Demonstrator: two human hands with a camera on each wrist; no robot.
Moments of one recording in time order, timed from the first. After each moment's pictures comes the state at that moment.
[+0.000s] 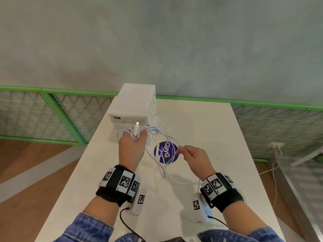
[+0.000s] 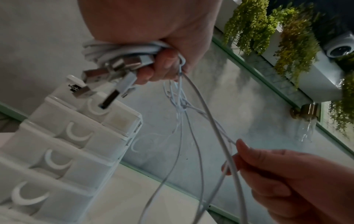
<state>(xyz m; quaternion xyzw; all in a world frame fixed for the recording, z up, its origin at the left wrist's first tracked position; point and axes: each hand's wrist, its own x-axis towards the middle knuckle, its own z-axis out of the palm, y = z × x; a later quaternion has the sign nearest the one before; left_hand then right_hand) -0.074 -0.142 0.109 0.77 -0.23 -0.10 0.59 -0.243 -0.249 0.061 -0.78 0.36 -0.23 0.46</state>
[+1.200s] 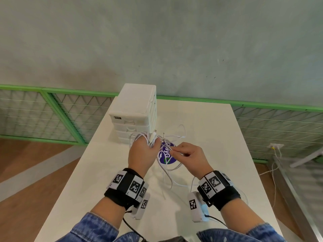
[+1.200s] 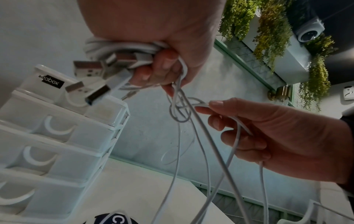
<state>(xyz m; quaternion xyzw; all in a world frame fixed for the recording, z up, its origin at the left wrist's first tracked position) -0.092 -0.146 0.097 0.80 -0.34 -0.10 0.48 -0.229 -0.238 0.069 -0.71 0.30 -0.29 0.56</state>
